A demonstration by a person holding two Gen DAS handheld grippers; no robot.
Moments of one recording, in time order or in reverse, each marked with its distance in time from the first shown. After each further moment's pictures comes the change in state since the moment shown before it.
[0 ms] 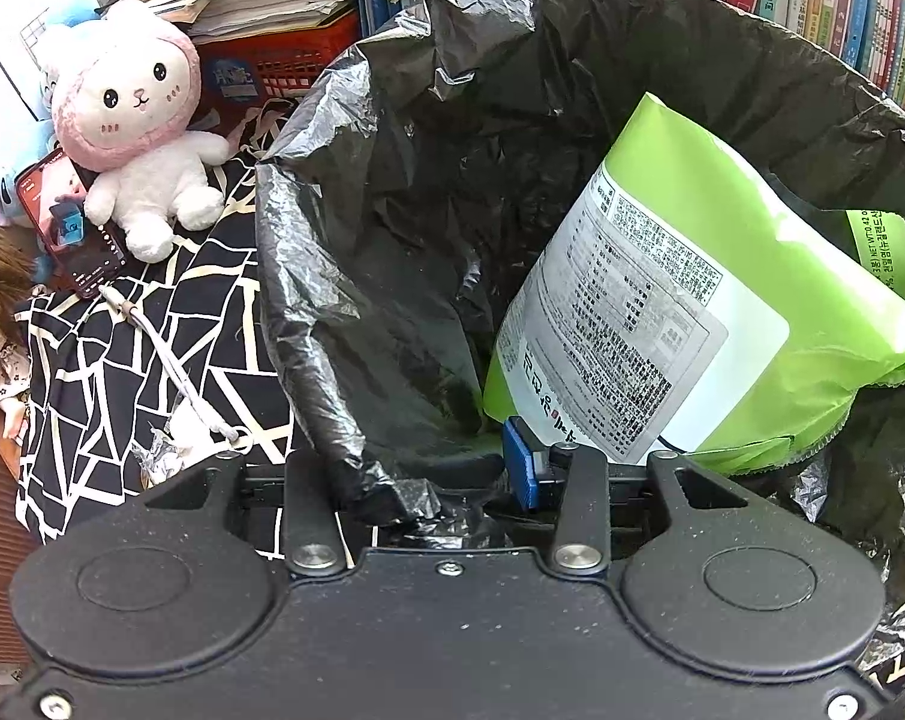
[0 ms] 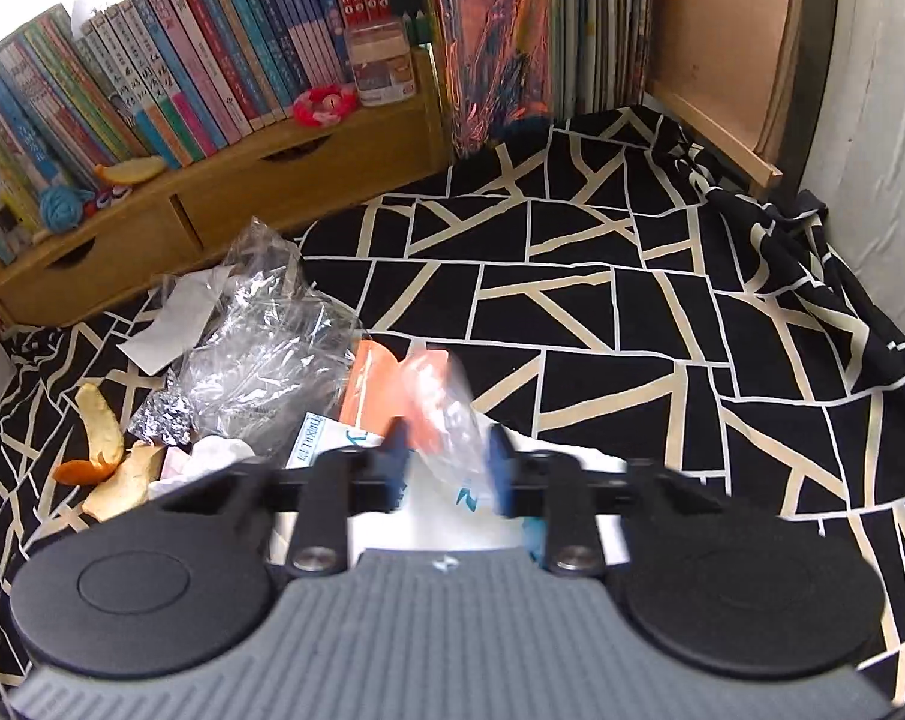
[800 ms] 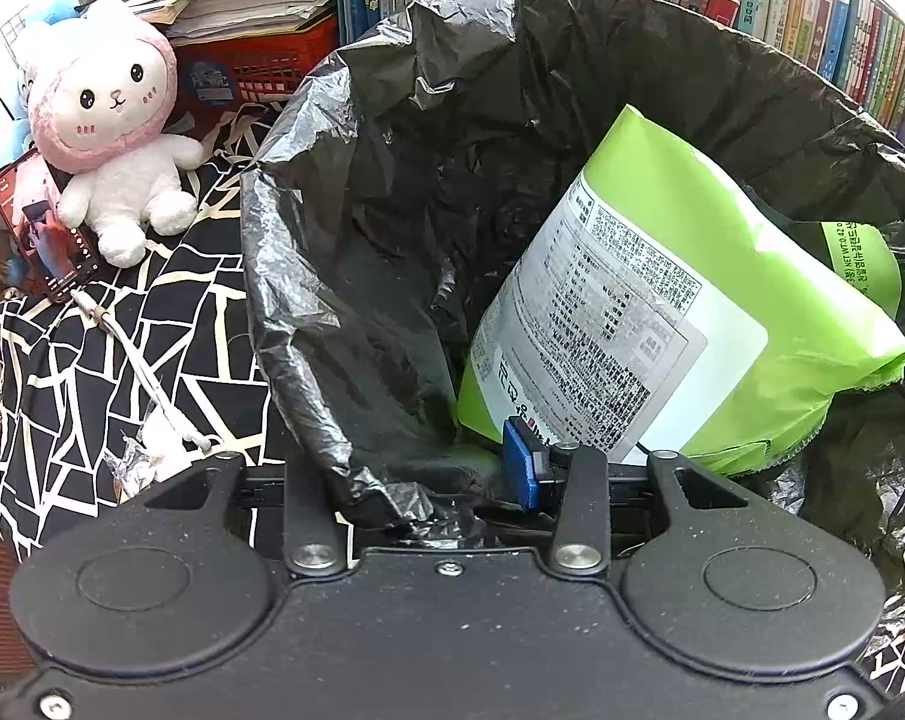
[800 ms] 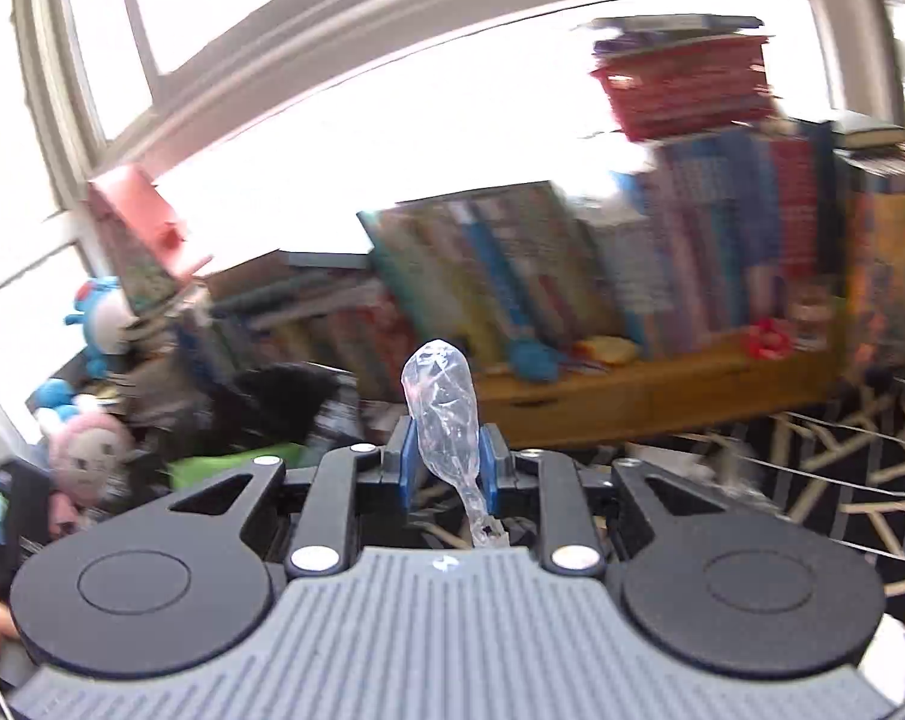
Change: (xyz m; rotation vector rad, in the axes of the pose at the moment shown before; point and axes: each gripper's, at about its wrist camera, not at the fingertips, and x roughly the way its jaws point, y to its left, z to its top) left arm 0.002 0.005 0.000 -0.004 -0.017 -0.070; right arm -0.174 0.166 0.060 -0.236 -0.193 0.611
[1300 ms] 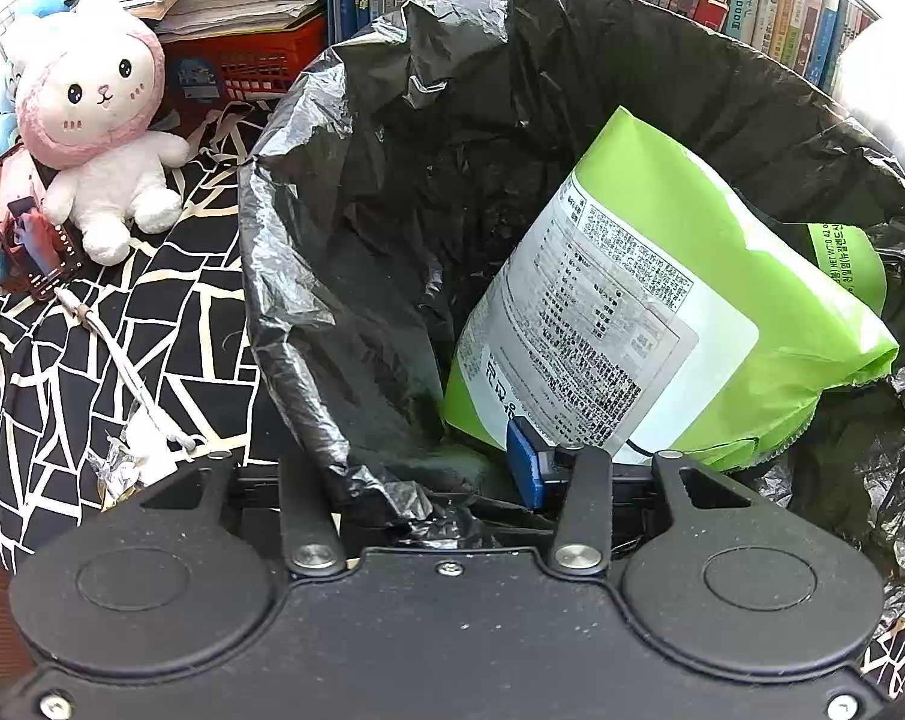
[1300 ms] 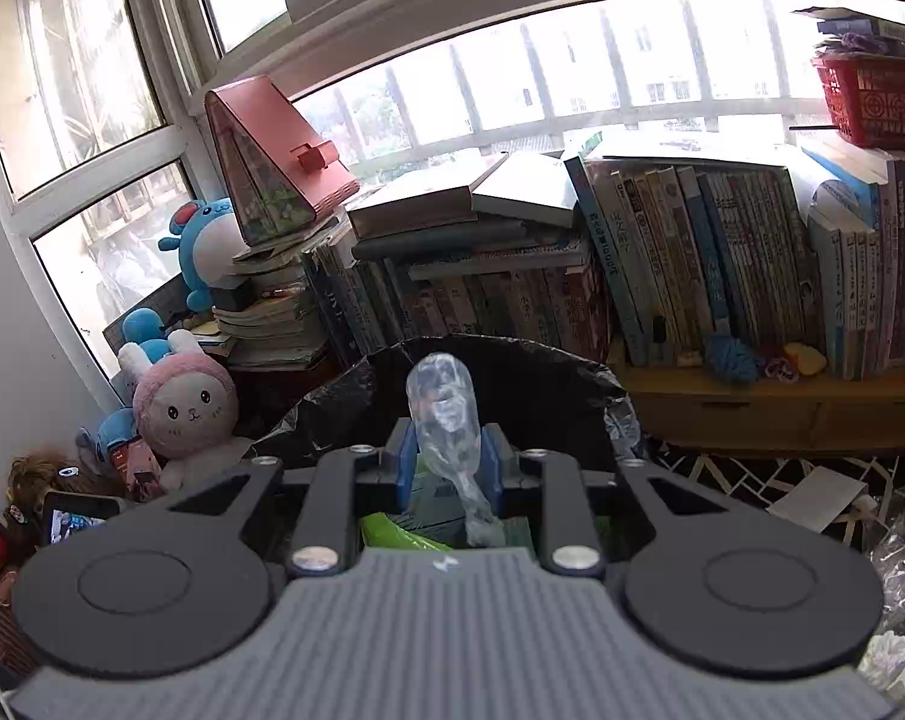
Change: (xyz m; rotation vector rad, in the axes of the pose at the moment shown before) left arm 0.001 0.005 -0.001 -0.002 -0.005 -0.043; right arm 0.067 0.123 0.005 -0.122 0.123 0.145
